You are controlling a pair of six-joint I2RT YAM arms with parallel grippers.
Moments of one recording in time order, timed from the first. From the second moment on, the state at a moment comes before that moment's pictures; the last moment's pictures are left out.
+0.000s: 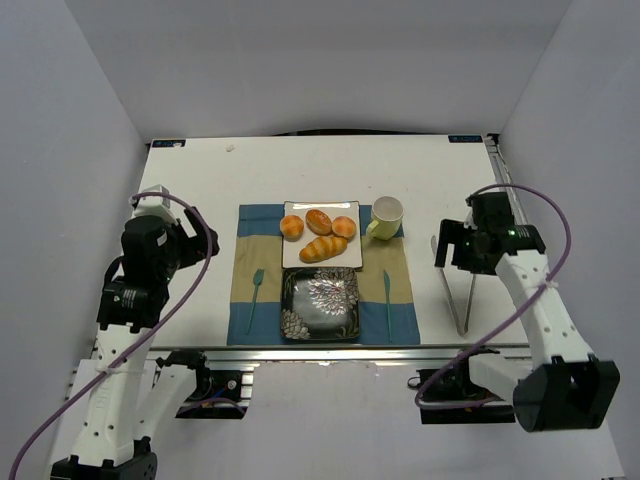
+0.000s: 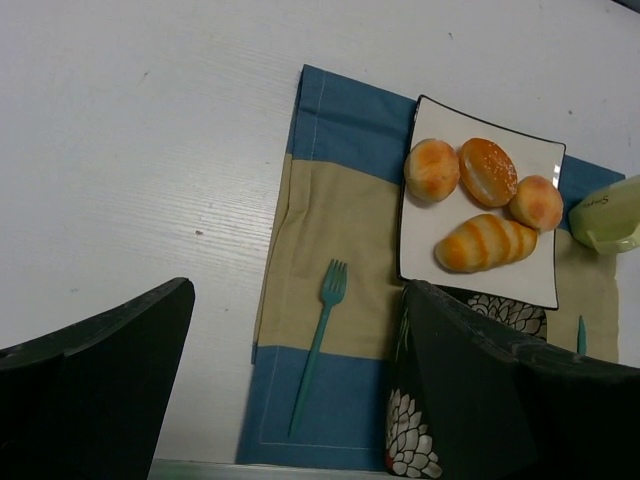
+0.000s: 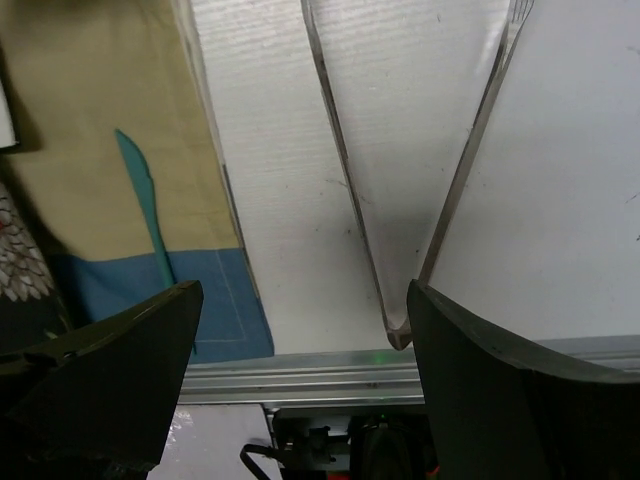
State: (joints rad) left arm -0.10 0.72 1.00 -0.76 -0.09 -0.37; right arm 0.10 1.05 1.00 -0.98 -0.01 0.20
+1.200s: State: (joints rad) left arm -0.11 0.71 0.90 -0.72 -0.06 -0.35; right arm -0.07 1.19 0.71 -0.74 0.12 0.41
